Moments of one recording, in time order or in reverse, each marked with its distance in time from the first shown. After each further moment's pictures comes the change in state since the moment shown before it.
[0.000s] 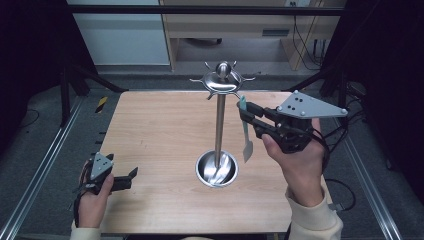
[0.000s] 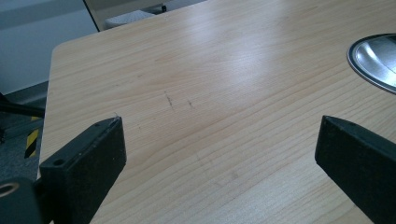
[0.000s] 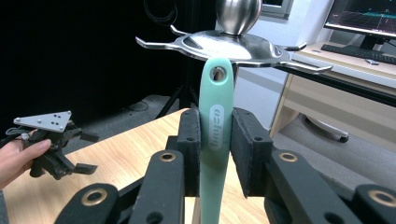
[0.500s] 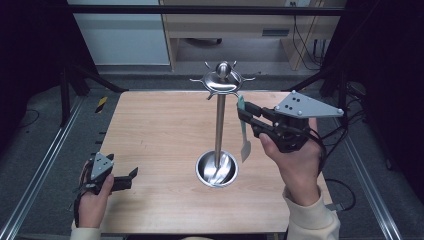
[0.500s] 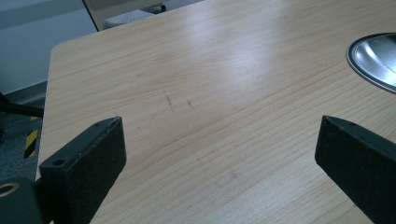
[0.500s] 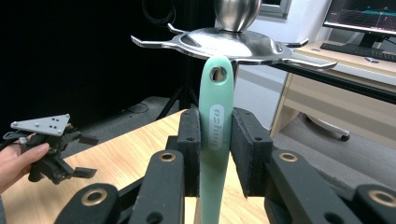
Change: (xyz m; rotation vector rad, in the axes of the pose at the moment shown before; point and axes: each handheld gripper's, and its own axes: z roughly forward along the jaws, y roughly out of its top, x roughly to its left) left arm 0.000 0.000 0.000 0.001 -0.002 0.001; right arm 0.000 -0.003 0.005 -0.005 -0.004 0.016
